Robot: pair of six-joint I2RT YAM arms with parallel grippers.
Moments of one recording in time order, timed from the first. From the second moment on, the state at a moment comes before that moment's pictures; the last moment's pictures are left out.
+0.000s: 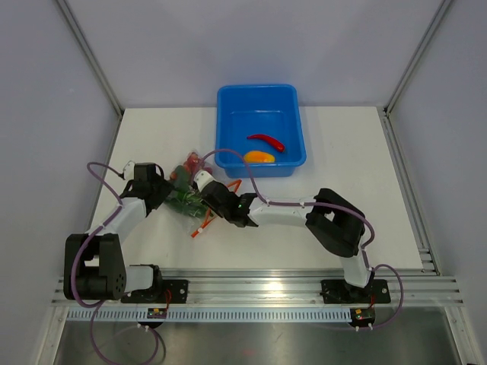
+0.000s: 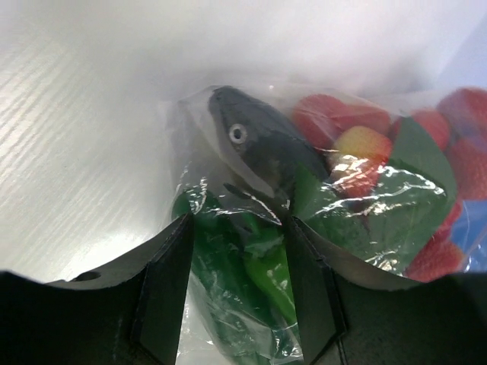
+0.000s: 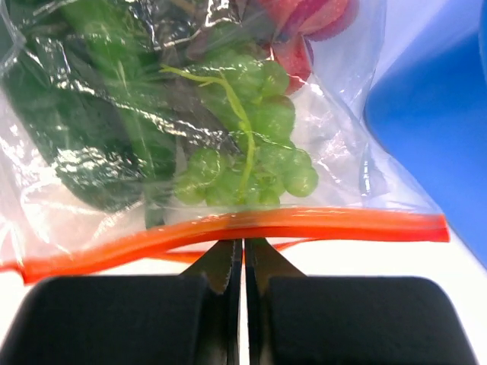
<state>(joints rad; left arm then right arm) 0.00 1.29 0.63 -0.20 -0.16 -0.87 1.11 2.00 1.34 -0.06 0.42 0.01</state>
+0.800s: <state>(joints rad) 0.00 1.23 0.63 -0.24 -0.26 -0.92 1.10 1.72 1.39 -0.54 0.20 0.10</state>
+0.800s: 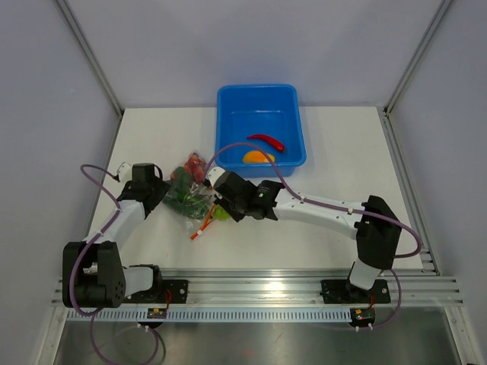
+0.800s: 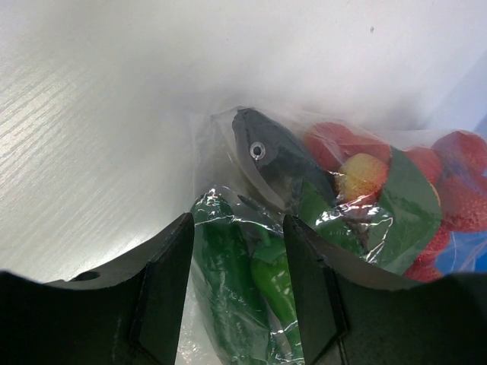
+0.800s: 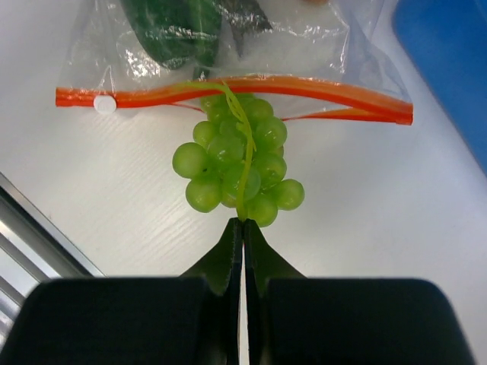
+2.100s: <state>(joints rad) 0.00 1.23 0.63 -0.24 -0.24 -0.92 0.86 1.47 1.42 -0.31 0.47 0.04</state>
